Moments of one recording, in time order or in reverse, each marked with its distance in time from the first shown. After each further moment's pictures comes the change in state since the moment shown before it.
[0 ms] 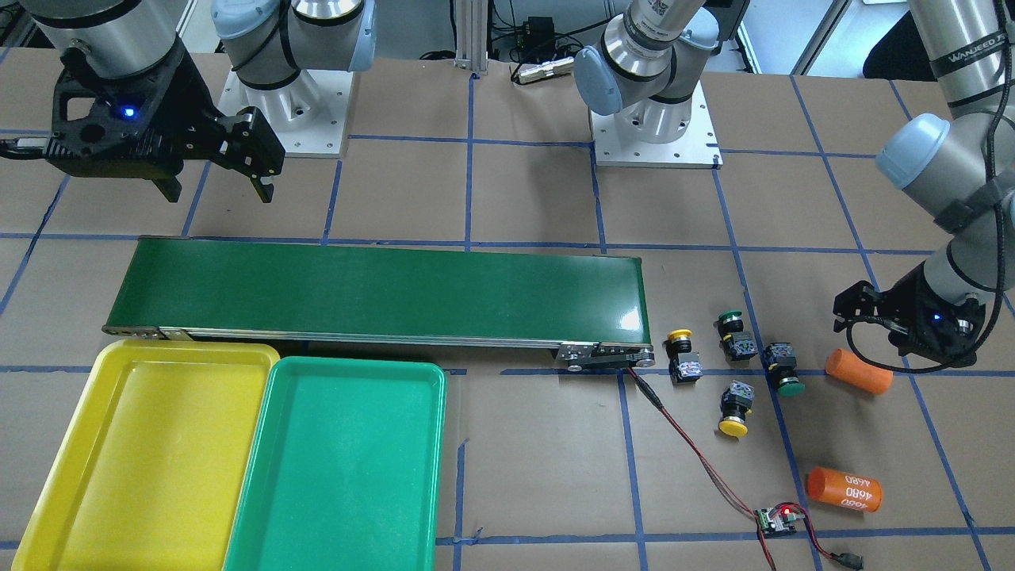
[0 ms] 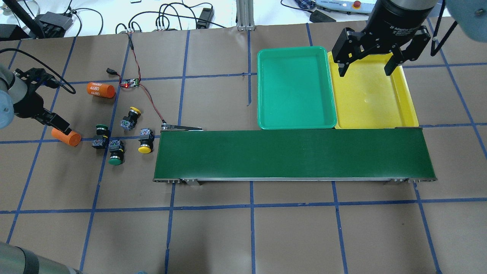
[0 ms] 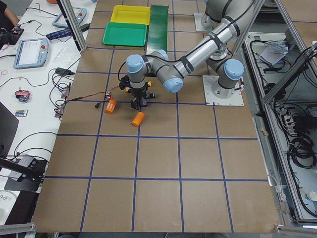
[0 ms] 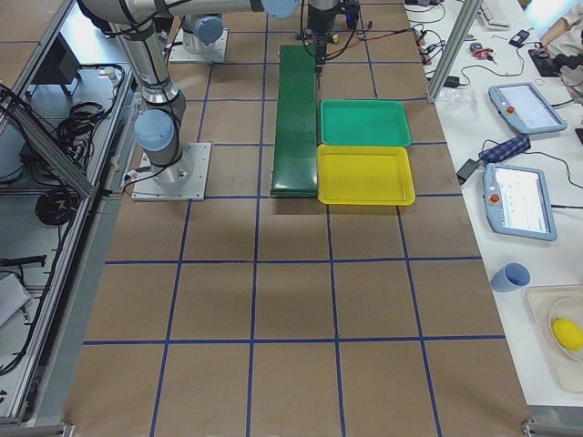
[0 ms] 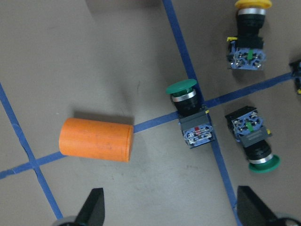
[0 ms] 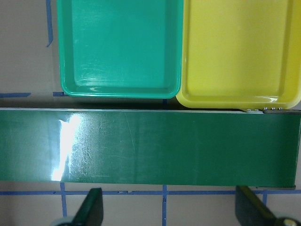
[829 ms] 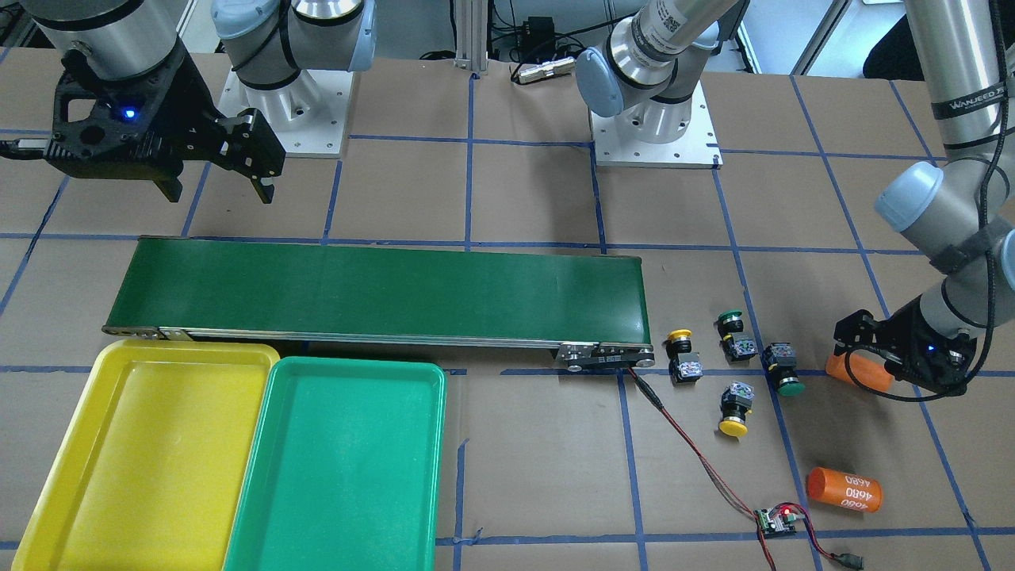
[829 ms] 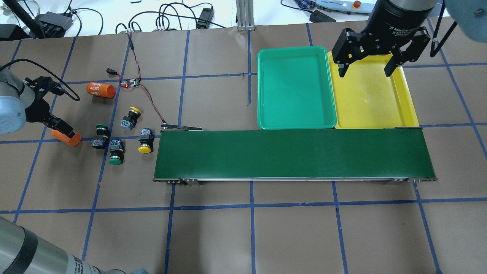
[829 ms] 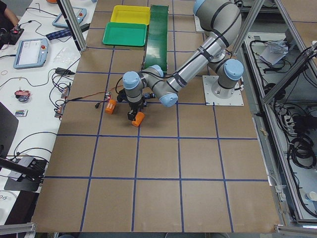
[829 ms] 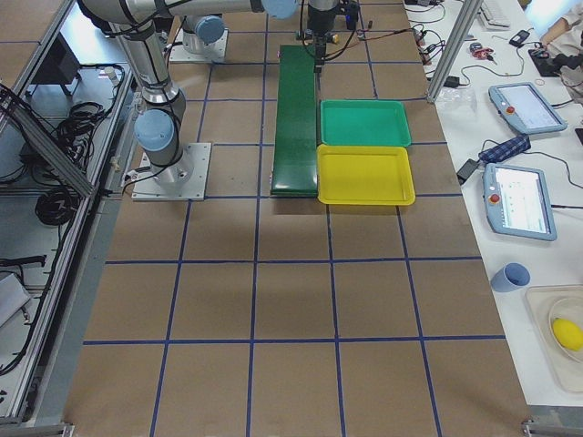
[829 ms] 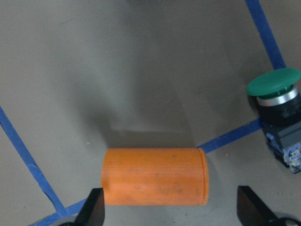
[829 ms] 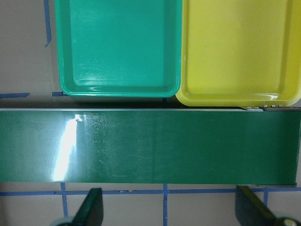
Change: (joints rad) left arm 0.015 -0.107 0.020 0.074 0.000 0.031; right arm 0.000 0.001 0.001 0.003 -0.001 0.013
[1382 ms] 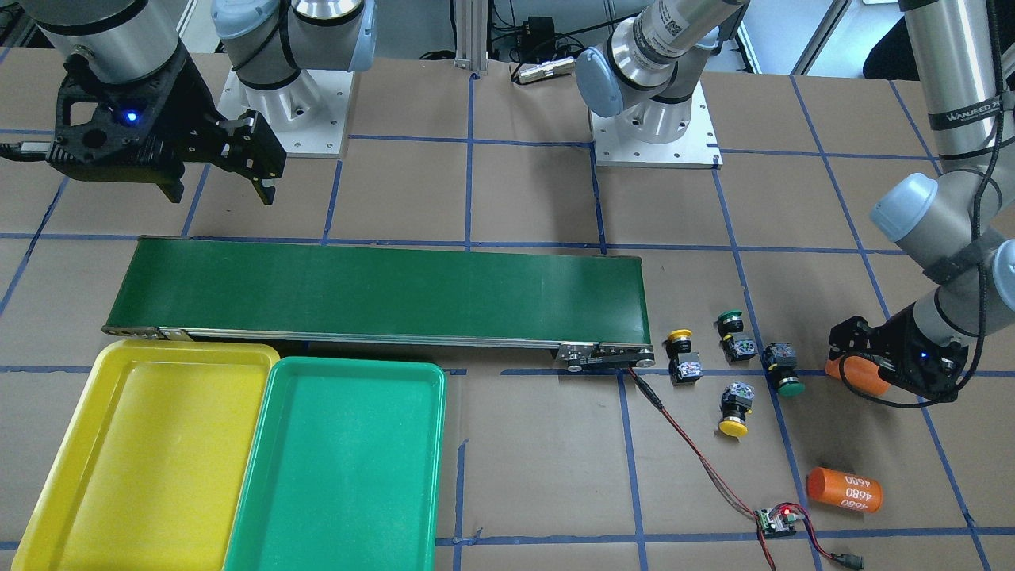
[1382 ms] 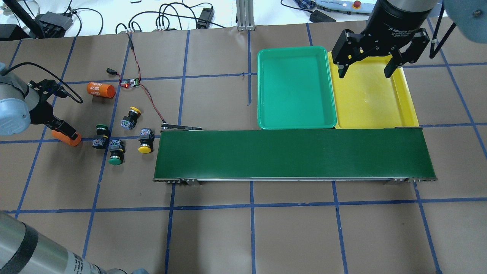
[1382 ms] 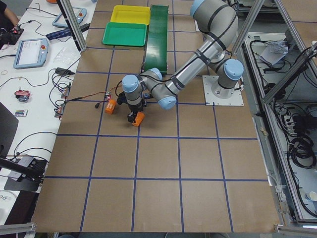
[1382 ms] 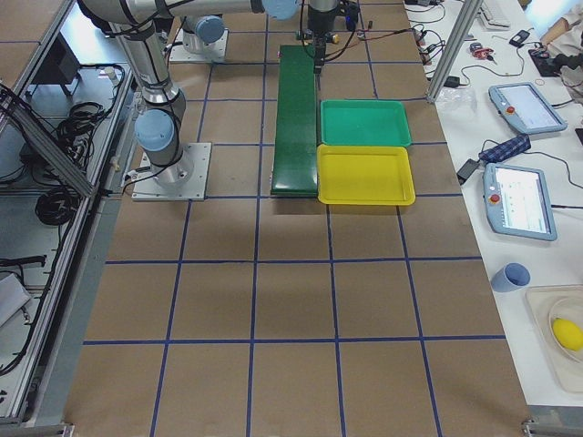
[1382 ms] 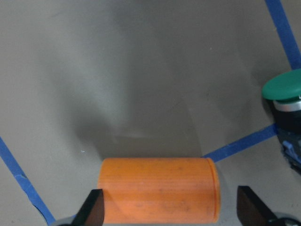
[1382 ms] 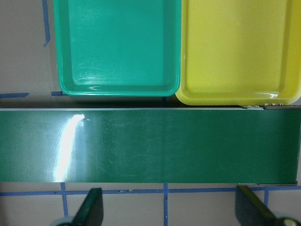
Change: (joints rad) left arm 0.000 -0.025 0.002 0.010 0.002 -0.002; right arm 0.000 0.001 0.006 0.001 0.001 0.004
